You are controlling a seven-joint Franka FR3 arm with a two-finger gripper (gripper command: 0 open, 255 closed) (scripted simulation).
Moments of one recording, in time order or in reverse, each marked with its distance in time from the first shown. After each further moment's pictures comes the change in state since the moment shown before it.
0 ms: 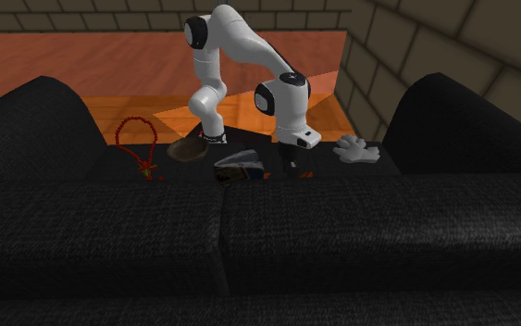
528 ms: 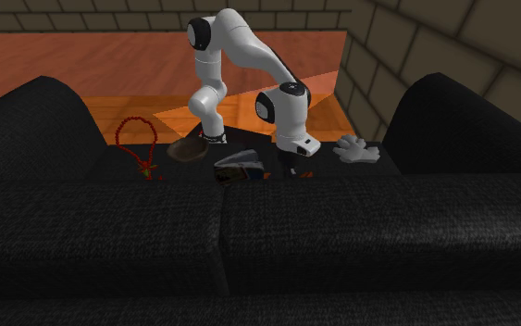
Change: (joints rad) arm -0.009 0.040 0.003 -0.021 0.031 0.054 -0.022
